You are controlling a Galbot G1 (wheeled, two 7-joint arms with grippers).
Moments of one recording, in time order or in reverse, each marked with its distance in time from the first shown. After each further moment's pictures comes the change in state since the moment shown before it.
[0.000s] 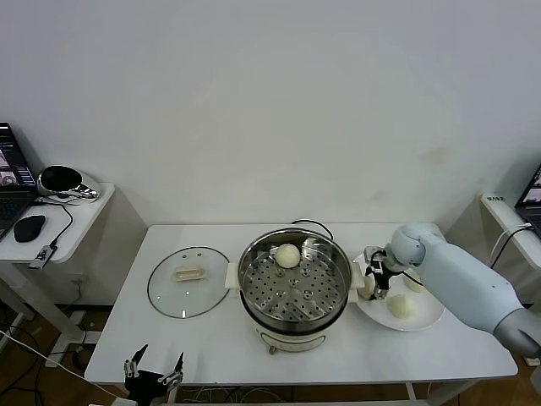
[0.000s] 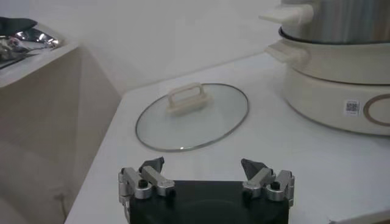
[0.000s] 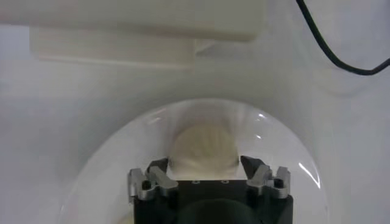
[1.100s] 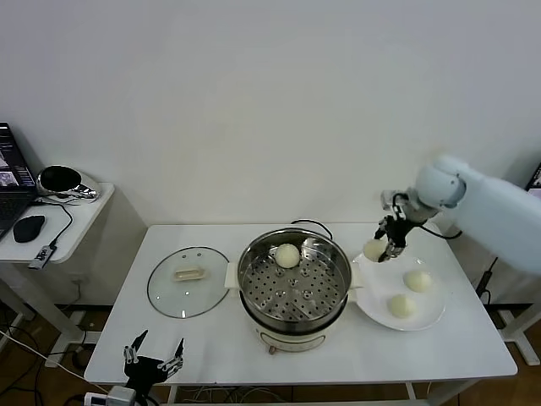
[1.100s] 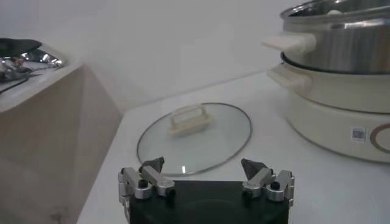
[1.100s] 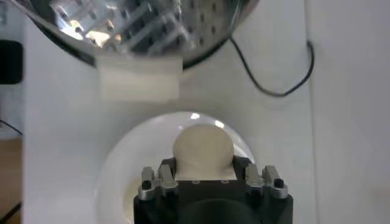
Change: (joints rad) left arm -0.047 0.013 -0.010 -0.030 -0.028 0.006 0.002; right arm 0.659 -0.132 -0.502 0.258 0.474 -0.152 -0.167
